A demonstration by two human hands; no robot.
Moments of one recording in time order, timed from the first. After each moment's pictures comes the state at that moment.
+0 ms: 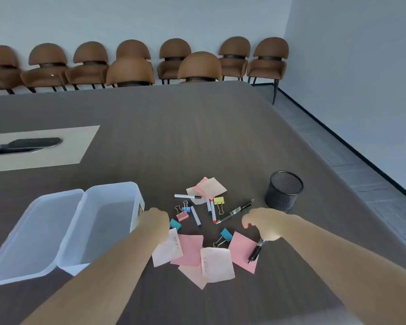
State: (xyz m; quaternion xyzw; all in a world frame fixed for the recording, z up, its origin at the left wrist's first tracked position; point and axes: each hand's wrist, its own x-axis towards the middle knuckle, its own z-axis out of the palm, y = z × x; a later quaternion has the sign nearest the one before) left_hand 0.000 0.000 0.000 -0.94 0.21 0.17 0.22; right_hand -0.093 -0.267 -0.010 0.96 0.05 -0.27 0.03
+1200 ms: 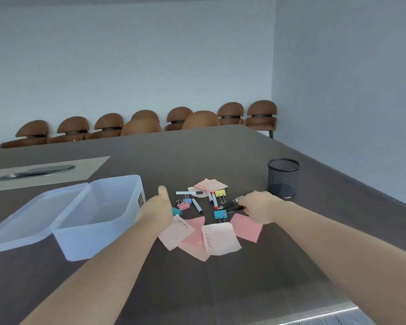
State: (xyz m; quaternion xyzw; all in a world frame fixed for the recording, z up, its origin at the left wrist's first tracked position) left_hand -0.023 0.008 -0.079 -0.98 0.13 -0.11 -0.06; right_hand -0.118 -0.228 -0.067 1.00 -0.02 -0.03 0.05
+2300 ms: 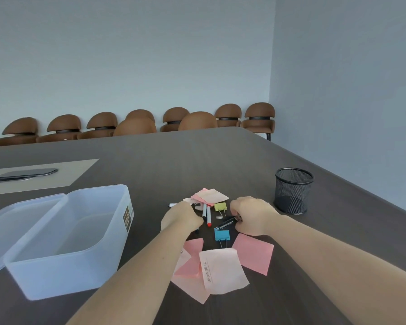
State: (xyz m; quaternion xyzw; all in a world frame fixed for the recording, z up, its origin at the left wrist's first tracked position) left_hand 0.019 -0.073 -0.089 -0.98 0.09 0.03 -0.18; right_hand -0.060 -0.237 -0.081 1.00 -0.02 0.03 0.00
